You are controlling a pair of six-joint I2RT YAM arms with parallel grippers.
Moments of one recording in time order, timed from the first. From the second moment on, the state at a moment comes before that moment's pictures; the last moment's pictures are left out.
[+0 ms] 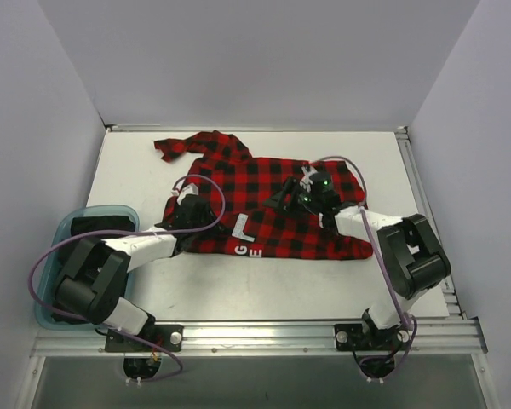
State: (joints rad) left arm -0.50 1.52 0.66 0.10 -0.09 -0.91; right arm 0.39 1.66 0.75 0.30 -0.42 0.86
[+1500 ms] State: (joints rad) left arm -0.41 1.15 0.69 -0.26 -0.15 -0.85; right arm 0.29 1.46 0.99 -0.35 -0.08 0.50
